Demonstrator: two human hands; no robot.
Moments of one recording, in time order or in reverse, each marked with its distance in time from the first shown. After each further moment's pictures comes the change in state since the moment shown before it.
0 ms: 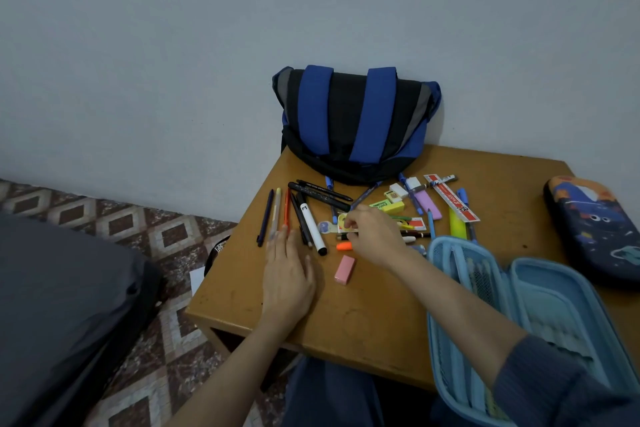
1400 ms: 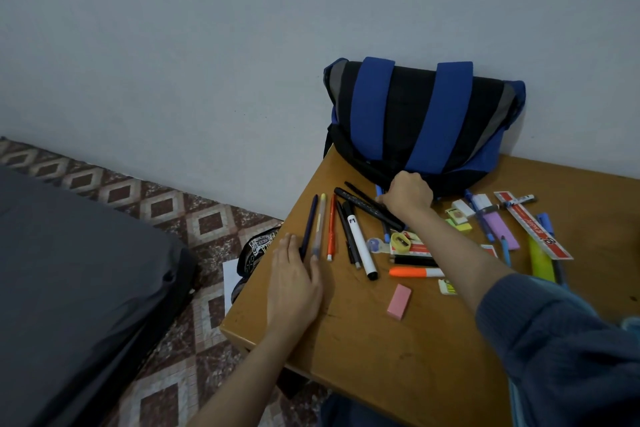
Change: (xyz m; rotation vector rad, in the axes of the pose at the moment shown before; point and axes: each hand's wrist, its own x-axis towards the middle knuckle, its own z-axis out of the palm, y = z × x) left_hand 0.029 -0.042 -0.017 -0.078 -0.043 -0.244; right_hand 0.126 -0.006 0.017 0.118 0.005 0.408
